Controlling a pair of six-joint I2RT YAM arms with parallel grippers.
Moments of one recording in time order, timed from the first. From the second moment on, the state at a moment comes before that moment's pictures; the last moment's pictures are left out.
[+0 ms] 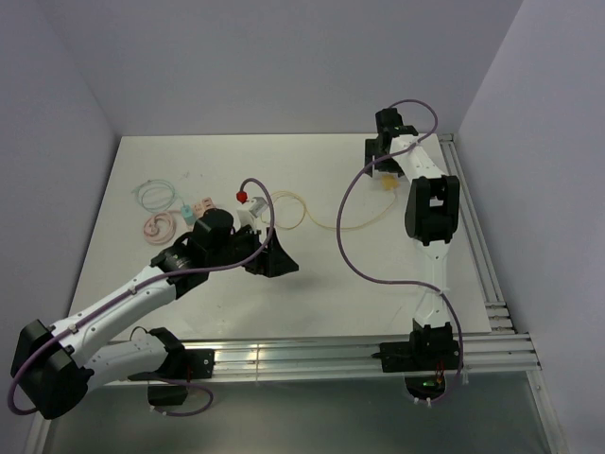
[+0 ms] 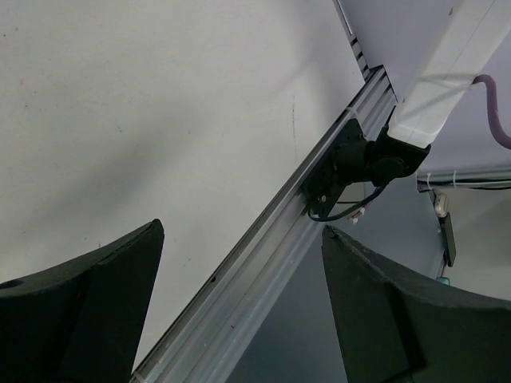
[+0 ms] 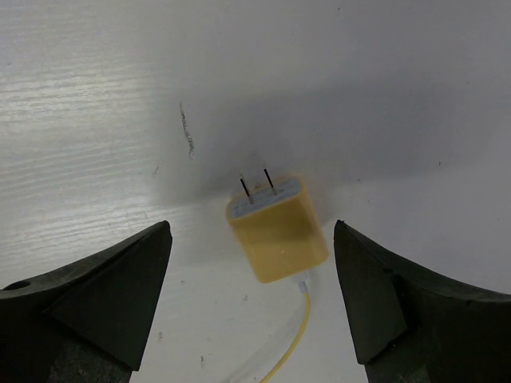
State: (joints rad) left arm -0.72 1.03 0.75 -0.18 0.43 -0.62; right arm 0.09 2.38 2.12 -0.81 0.22 0.14
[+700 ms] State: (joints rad) left arm -0.72 1.07 0.75 -0.16 0.45 -0.63; right arm 0.05 2.47 2.18 -0.86 0.14 0.11
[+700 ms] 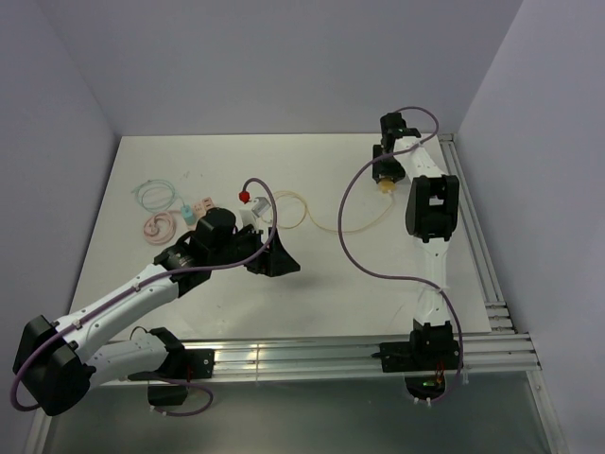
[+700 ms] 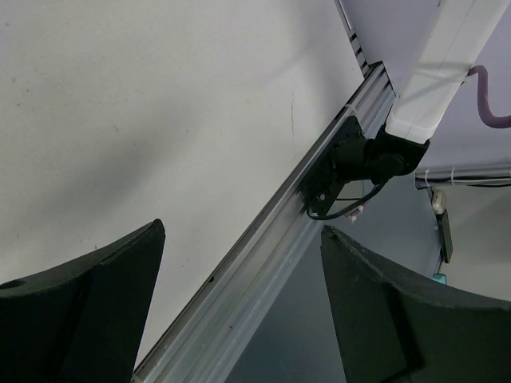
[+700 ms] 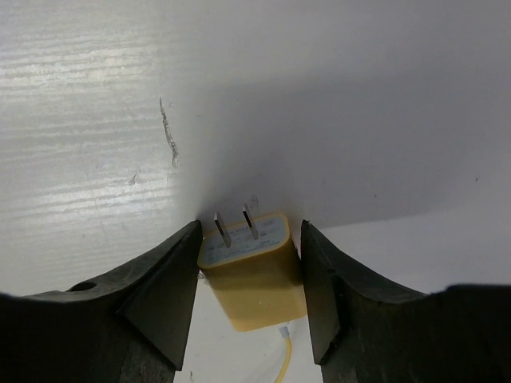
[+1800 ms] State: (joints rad) left arm -0.72 1.00 0.75 -0.19 0.45 -0.65; right arm 0.04 2.25 1.81 -0.80 -0.16 0.21
